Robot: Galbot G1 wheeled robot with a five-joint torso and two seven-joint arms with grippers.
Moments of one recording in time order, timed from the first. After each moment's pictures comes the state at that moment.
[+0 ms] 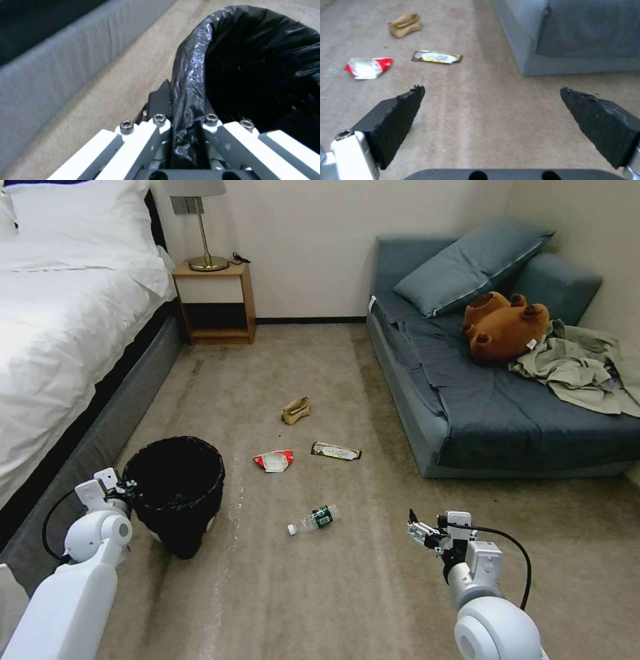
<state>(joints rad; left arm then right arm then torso) 1.04 -1.06 -0.64 -1.50 -0.70 0.39 -0.36 -1.52 1.27 0.39 2.17 0.36 -0.47 0.38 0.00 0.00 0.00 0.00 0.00</state>
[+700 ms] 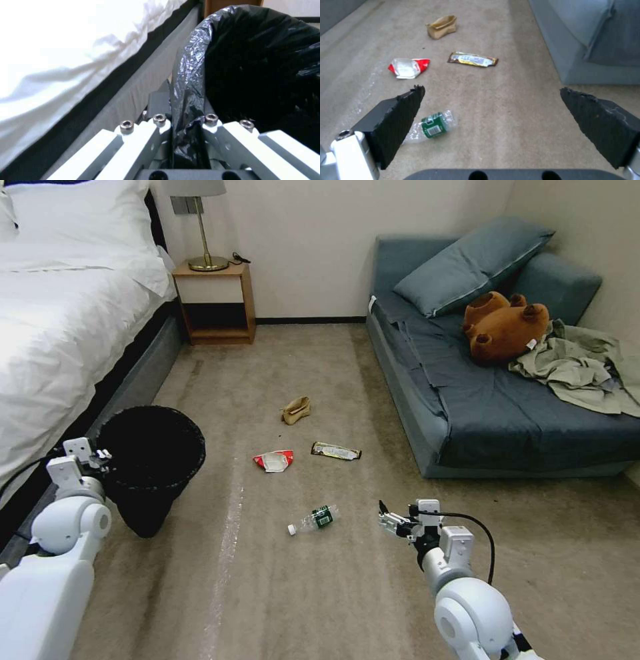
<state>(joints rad) 1.07 -0.96 -0.69 -1.65 -0.55 0.38 -0.34 -1.39 1.22 0.27 2.09 0.44 -0.46 0.35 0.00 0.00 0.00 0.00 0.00</state>
